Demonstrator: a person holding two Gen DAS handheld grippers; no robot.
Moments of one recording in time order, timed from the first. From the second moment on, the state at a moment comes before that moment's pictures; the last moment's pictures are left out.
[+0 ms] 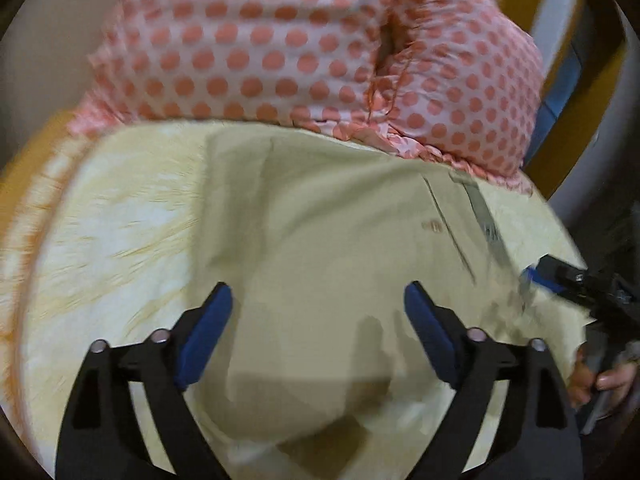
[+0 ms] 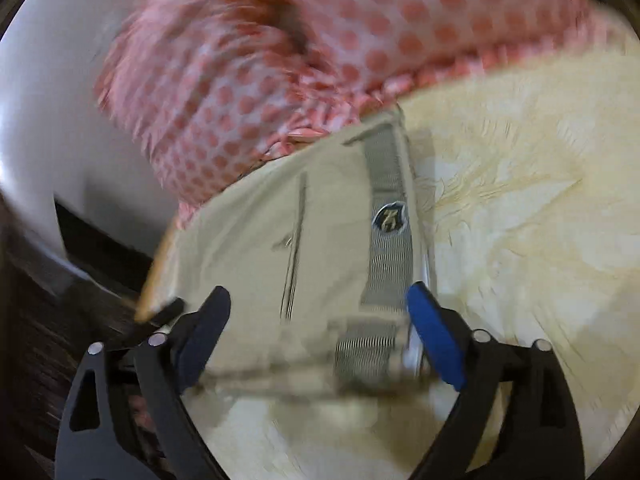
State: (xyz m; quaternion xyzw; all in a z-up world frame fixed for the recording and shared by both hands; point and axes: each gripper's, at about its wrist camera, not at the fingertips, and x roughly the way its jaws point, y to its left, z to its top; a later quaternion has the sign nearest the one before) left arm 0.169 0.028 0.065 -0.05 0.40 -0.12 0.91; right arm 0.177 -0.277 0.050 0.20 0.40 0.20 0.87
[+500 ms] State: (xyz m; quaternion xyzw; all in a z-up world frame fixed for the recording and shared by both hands) left arm 0.039 0.013 0.011 0.02 0.36 -0.01 0.93; right arm 0.066 -0.199 0.006 0.02 0.35 0.11 0.93
